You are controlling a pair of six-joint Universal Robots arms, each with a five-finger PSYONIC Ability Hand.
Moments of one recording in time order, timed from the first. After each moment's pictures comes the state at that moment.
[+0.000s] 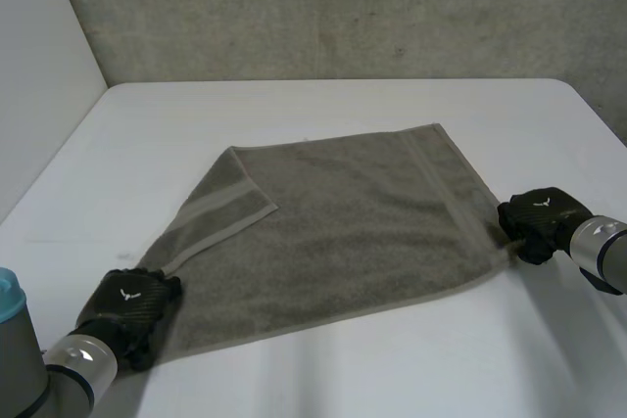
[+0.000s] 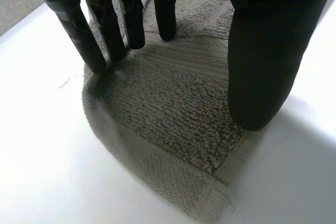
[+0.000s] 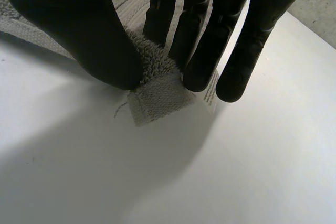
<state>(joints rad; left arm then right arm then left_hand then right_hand) 4.50 -1.73 -2.23 3.43 -1.51 3.62 1.55 -1.04 1.58 0.05 1.18 2.49 0.41 0.41 0.41 0.41 0.24 1.00 1.17 1.19 1.19 0.96</state>
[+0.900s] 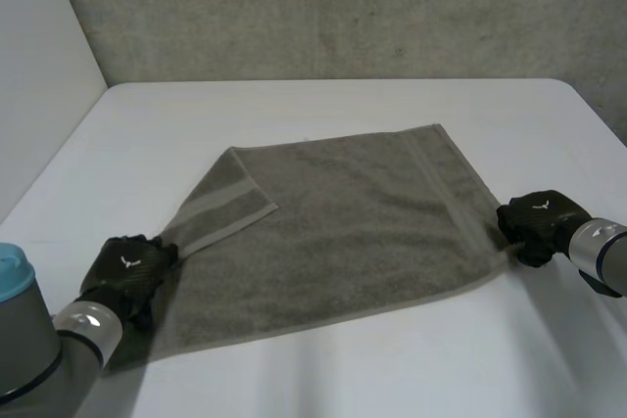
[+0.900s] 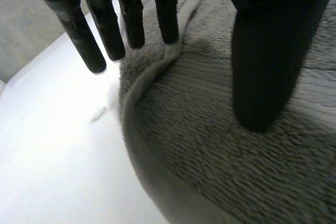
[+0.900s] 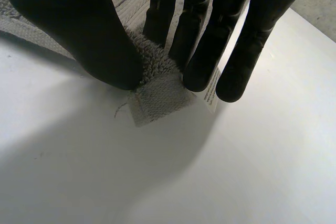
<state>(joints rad) 4.50 -1.81 -2.14 3.52 -1.51 3.62 1.55 -1.03 1.58 0.05 1.18 2.49 0.41 0.41 0.41 0.41 0.24 1.00 1.17 1.19 1.19 0.96</state>
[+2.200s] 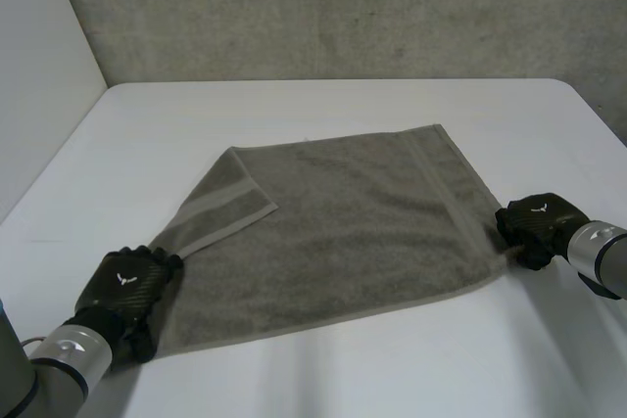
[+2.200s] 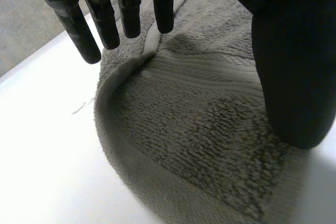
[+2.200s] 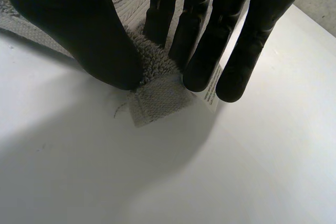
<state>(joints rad) 4.61 -1.74 -2.30 3.62 -1.35 3.62 1.55 -1.02 1.58 0.05 1.18 2.47 0.31 0.31 0.30 0.31 0.12 1.00 1.17 1.19 1.19 0.96</state>
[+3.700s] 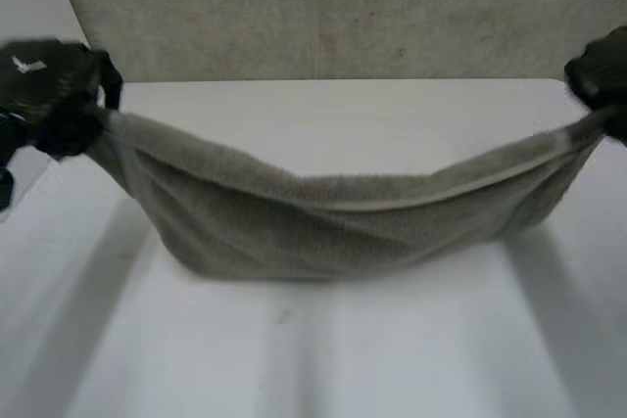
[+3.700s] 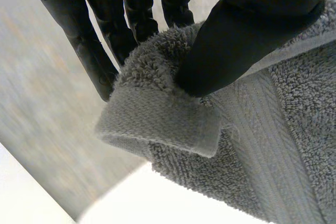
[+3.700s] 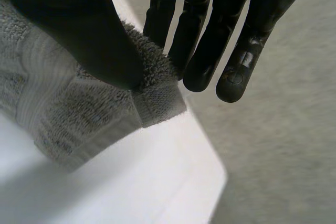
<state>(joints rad) 4.66 -1.40 -1.64 3.01 -1.18 3.43 1.58 -1.55 1.23 0.61 1.20 2.33 1.18 1.22 1.22 1.22 1.03 1.00 1.18 1.19 1.19 0.96</state>
